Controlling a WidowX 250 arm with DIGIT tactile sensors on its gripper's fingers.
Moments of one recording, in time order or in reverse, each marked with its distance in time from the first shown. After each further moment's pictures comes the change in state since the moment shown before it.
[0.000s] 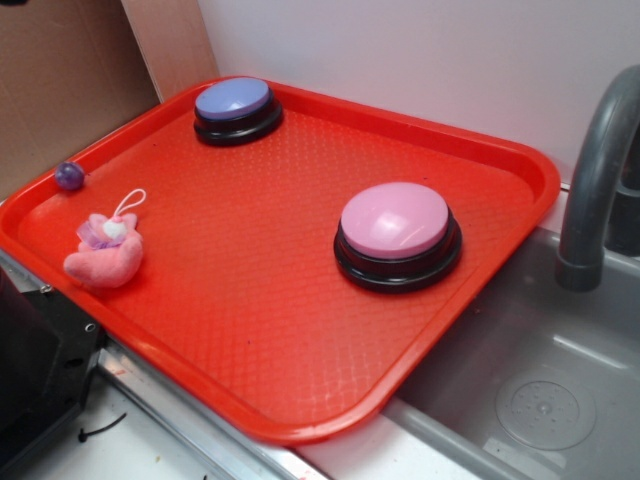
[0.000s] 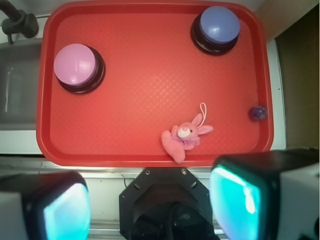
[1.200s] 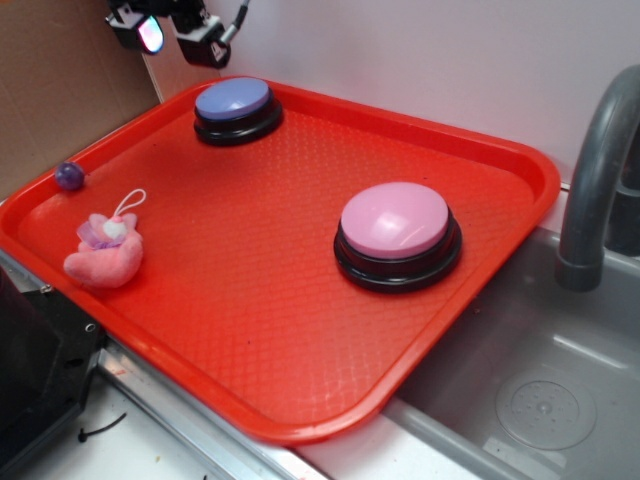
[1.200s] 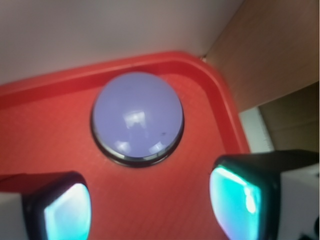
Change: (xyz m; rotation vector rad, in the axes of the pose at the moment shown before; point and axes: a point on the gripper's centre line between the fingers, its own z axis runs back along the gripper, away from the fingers) arm 0.150 0.129 -0.147 0.117 -0.116 0.233
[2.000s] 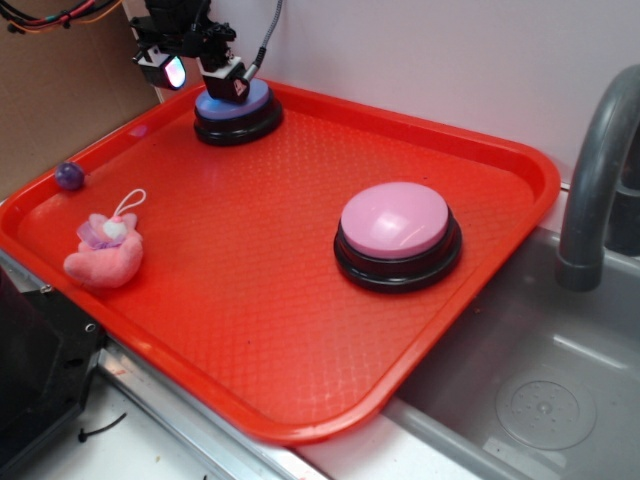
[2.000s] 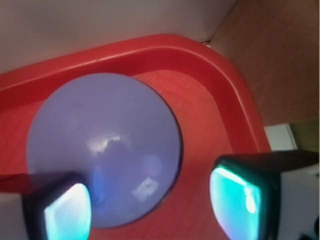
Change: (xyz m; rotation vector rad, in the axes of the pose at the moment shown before) arm 0.020 0.014 -0.045 0.013 0.028 0.034
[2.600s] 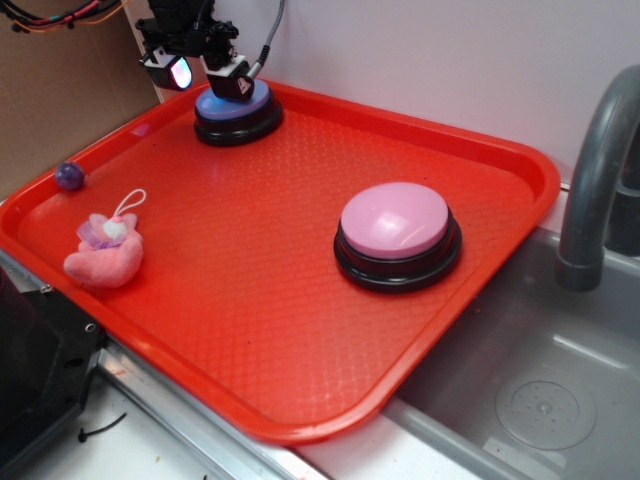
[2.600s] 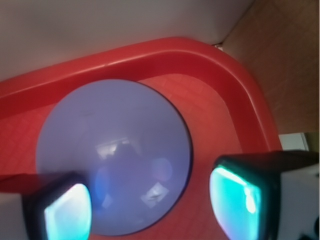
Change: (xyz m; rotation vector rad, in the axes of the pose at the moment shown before) arm -0.001 0.000 -0.002 -0.020 0.011 0.001
